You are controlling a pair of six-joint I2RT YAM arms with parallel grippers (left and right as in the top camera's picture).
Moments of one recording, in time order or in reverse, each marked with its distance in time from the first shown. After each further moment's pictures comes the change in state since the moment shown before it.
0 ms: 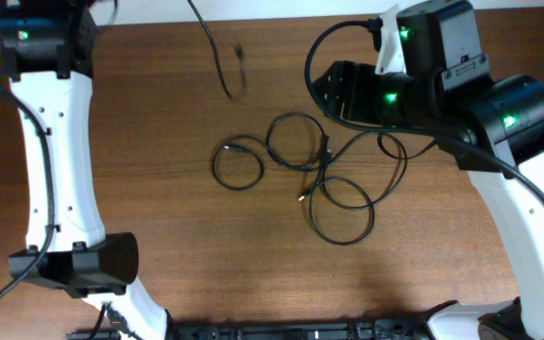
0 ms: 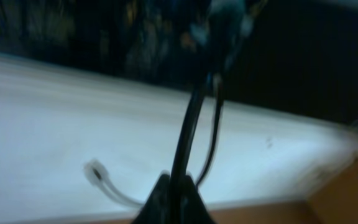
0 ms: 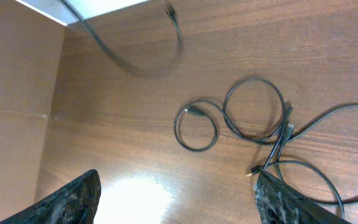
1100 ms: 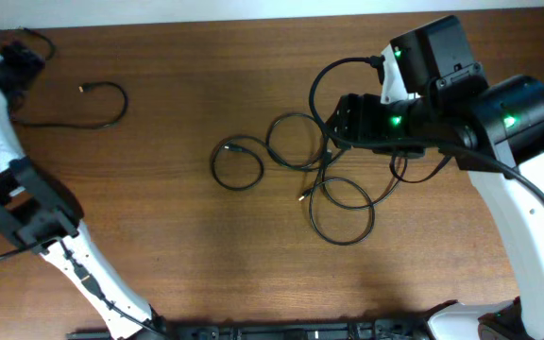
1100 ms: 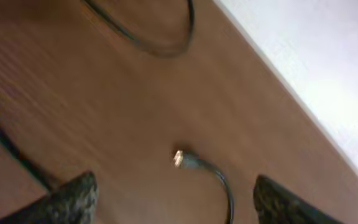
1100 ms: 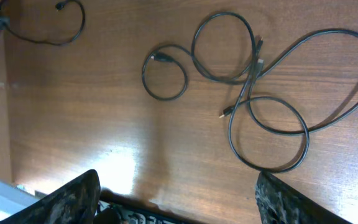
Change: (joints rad) left arm 0.505 0.526 0.006 -0.332 -0.135 0.012; right arm 0.000 0.000 0.000 -0.240 0.006 -0.005
